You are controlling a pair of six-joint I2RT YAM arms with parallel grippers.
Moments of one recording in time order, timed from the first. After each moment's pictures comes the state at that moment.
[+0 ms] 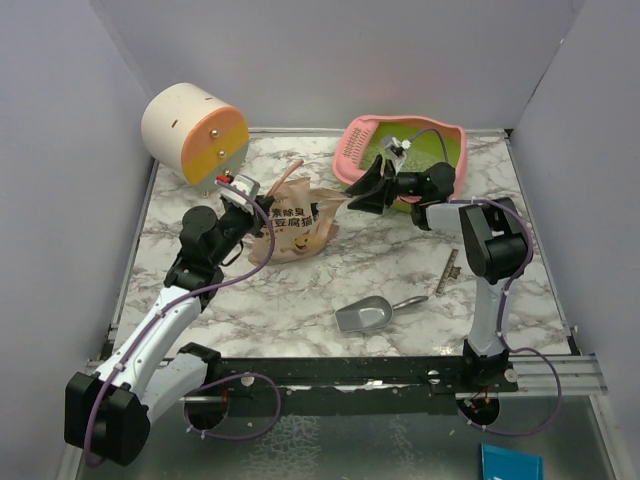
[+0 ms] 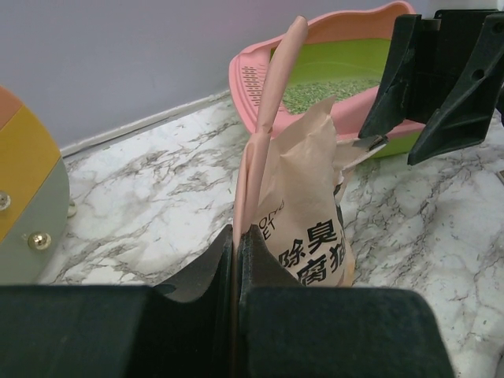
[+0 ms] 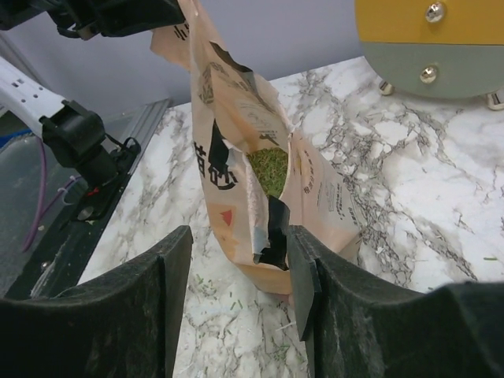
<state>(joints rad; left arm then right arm) -0.33 0.92 0.63 0.28 0.23 0.00 0.26 2.06 1.15 1.41 -1.34 0.75</state>
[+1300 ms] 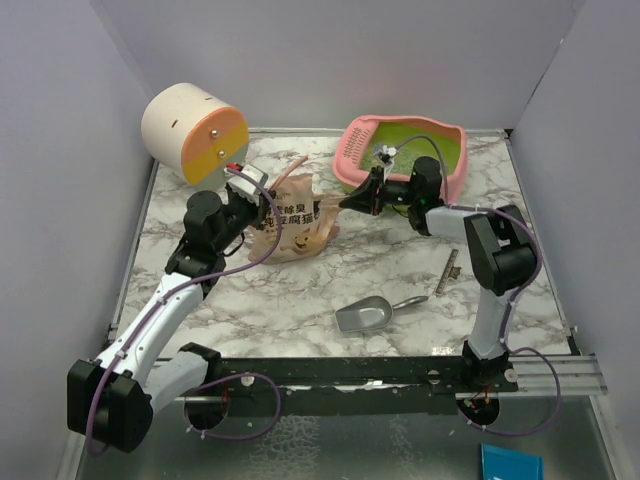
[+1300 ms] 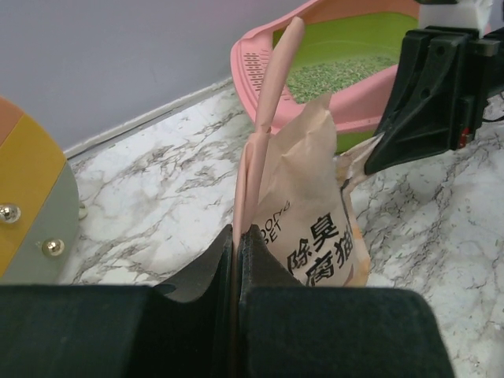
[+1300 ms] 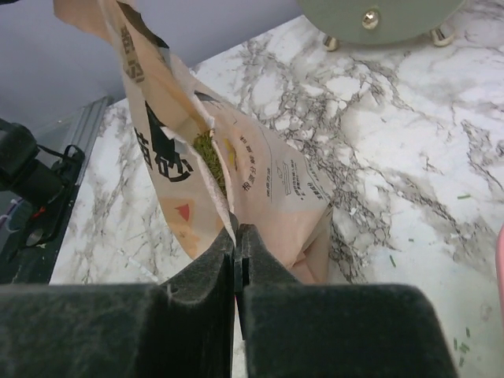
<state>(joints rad) -0.33 0.99 0.73 0.20 0.24 0.08 0.30 2.01 1.13 0.89 -1.19 0.34</state>
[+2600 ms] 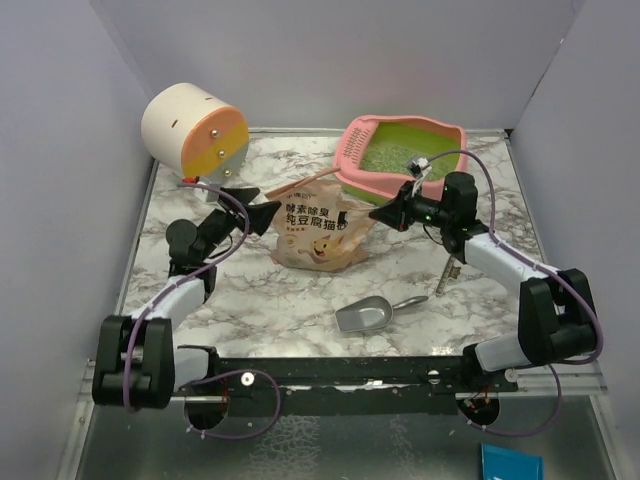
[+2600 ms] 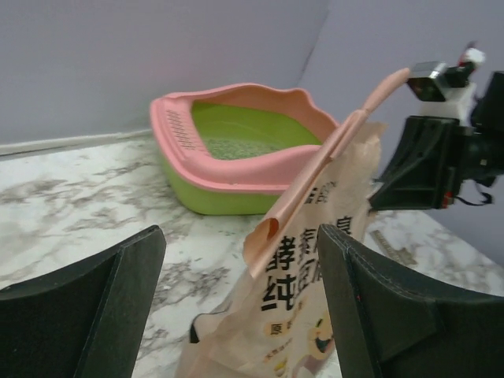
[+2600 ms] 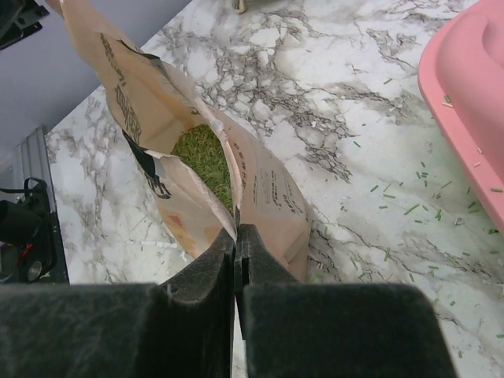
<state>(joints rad) -0.07 1.15 0.46 0.93 0.61 -0.46 0.24 1.43 0.79 0.38 -0.83 0.21</state>
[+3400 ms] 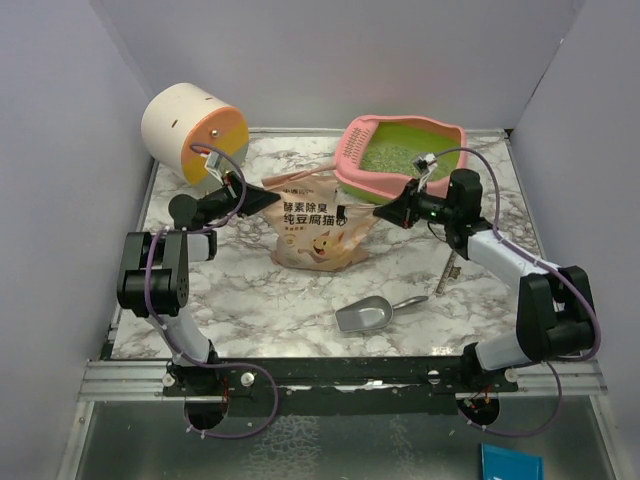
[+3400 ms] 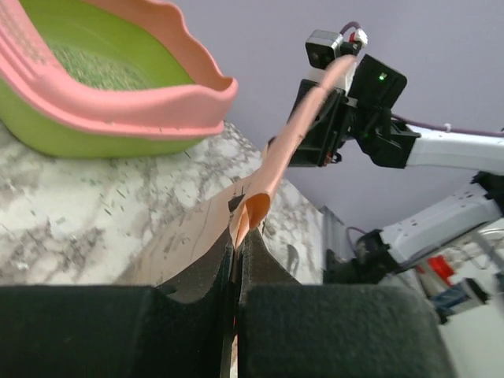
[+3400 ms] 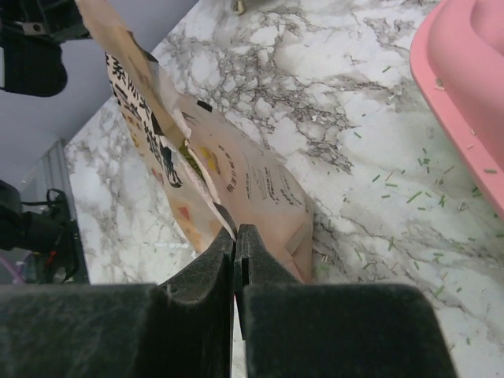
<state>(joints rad) 0.02 1.73 0.72 1.50 1.10 -1.15 0.21 1.45 0.81 0.36 -0.84 0.25</state>
